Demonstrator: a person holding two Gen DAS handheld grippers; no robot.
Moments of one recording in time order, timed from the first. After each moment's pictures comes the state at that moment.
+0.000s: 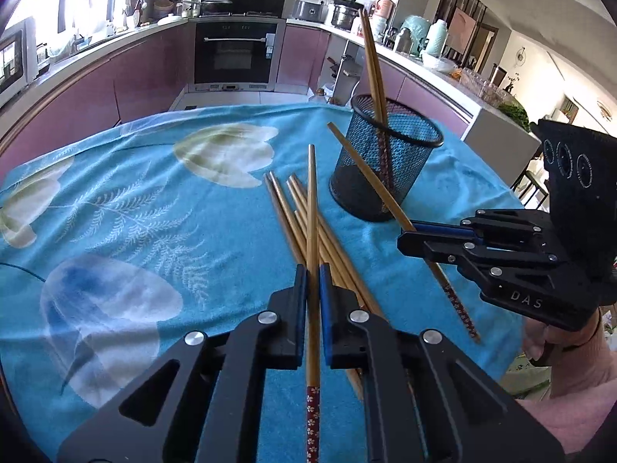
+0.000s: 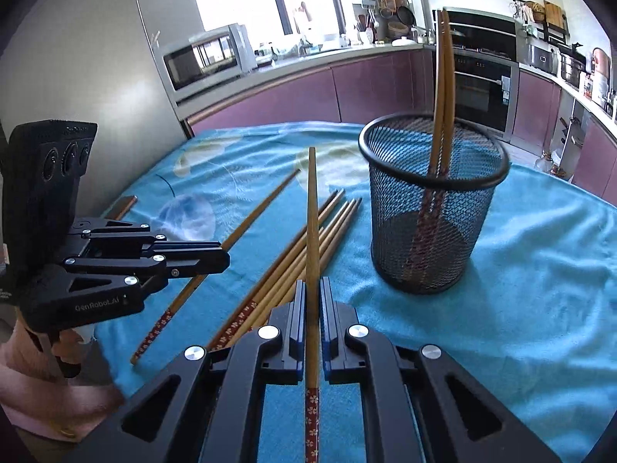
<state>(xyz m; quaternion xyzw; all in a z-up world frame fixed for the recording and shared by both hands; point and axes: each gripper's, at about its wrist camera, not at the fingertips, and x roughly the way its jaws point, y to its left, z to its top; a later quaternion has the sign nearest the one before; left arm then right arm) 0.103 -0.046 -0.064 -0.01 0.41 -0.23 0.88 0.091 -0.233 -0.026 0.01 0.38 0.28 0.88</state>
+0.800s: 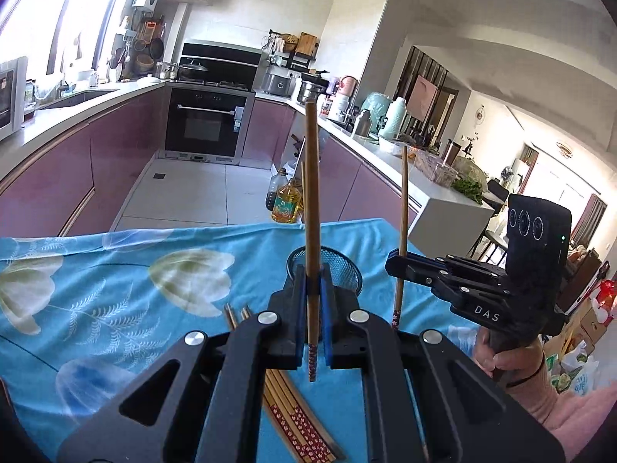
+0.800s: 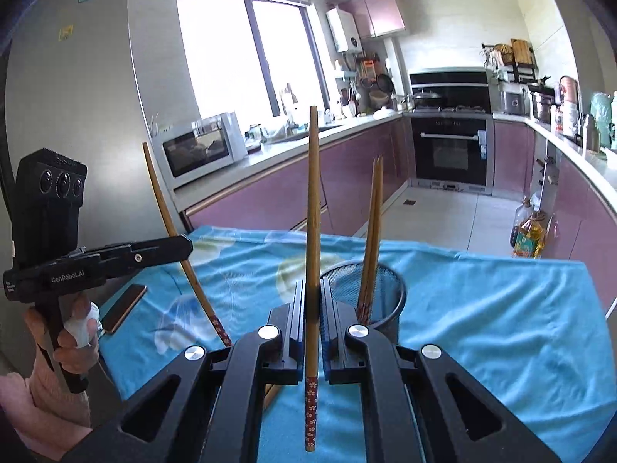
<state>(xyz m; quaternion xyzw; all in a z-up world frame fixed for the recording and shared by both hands) 0.106 -0.053 0.057 -0.07 0.28 -0.29 0.91 0.098 -0.291 0.062 0.05 0.25 0.25 0.93</state>
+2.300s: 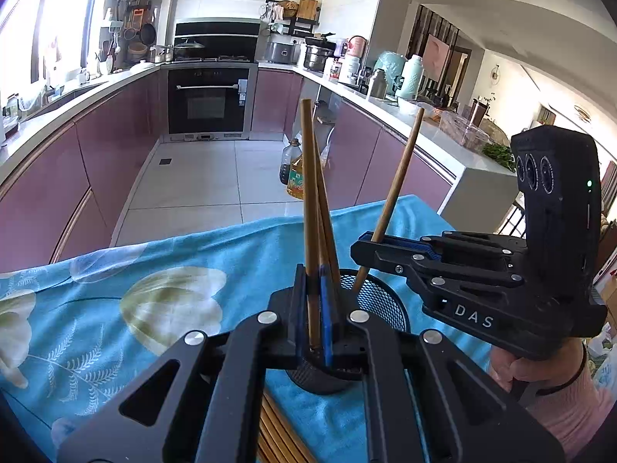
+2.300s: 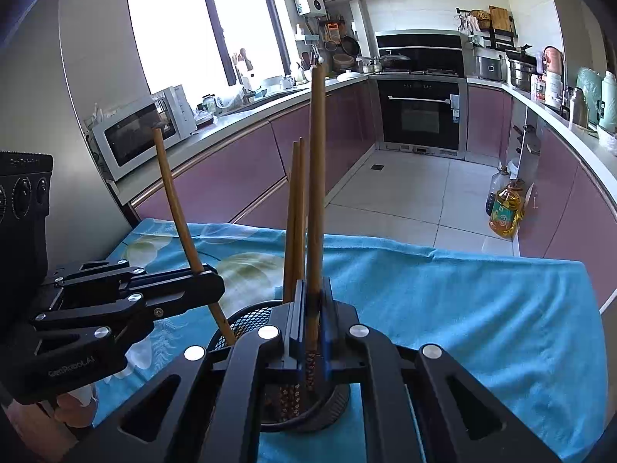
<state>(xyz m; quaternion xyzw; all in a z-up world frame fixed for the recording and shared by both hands) 0.211 -0.133 0.020 0.00 0.34 -0.27 0.90 0.187 -0.287 0.038 0.04 0.34 0.19 0.92</state>
